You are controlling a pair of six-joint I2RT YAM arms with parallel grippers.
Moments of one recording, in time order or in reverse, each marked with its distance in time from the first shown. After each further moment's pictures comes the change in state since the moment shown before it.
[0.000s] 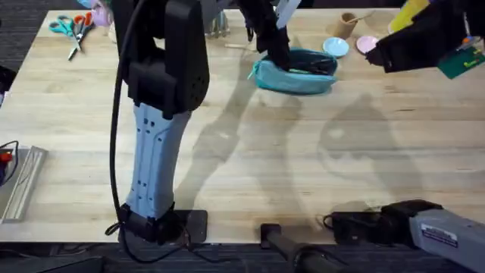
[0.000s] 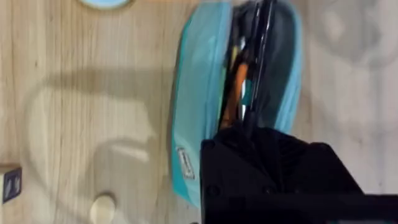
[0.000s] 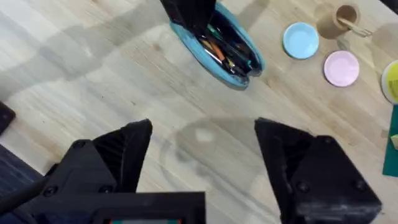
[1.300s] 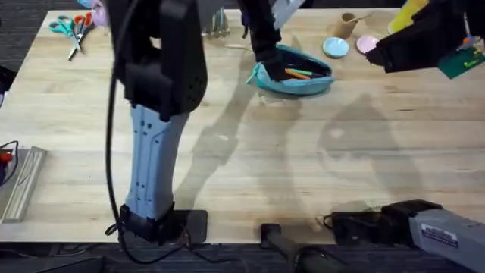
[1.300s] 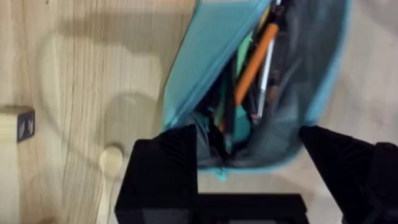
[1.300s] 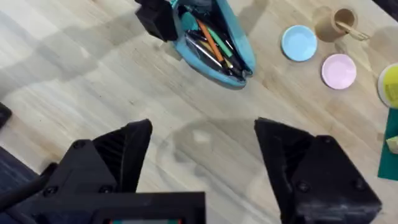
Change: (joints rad) left arm -0.002 -0.032 0.000 -0.030 -0.193 -0.071; right arm 0.000 0.000 0.000 0.005 0.000 -0.018
